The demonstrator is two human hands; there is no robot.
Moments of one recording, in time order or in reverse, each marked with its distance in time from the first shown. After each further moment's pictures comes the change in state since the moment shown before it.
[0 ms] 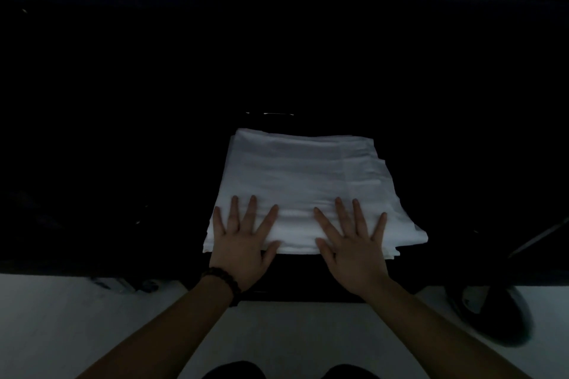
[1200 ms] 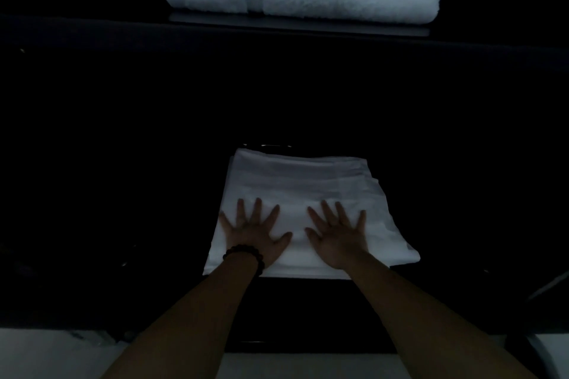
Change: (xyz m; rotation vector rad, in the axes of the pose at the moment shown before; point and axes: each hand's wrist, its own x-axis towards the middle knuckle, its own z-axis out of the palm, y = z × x) left_hand 0.111 -0.007 0.024 0.045 -0.333 -0.288; right_hand 0.121 0.010 0.014 -0.001 -0.246 0.103
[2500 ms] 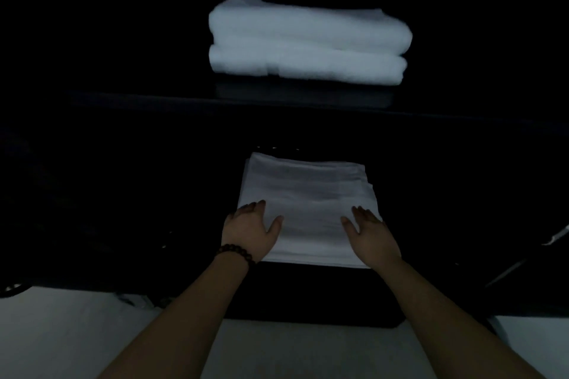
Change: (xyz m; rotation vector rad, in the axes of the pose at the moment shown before) left_hand -0.089 -0.027 -0.096 -0.379 0.195 0.007; right_hand -0.086 0.033 -0.084 0.337 0.108 0.165
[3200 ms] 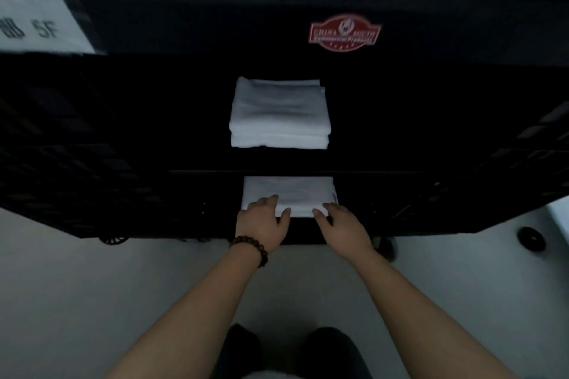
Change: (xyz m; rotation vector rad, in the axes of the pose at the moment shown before) left_hand -0.139 0.162 -0.335 -0.101 -0.299 -0.023; right_hand -0.209 -0.126 -0.337 0.301 -0.295 0.107
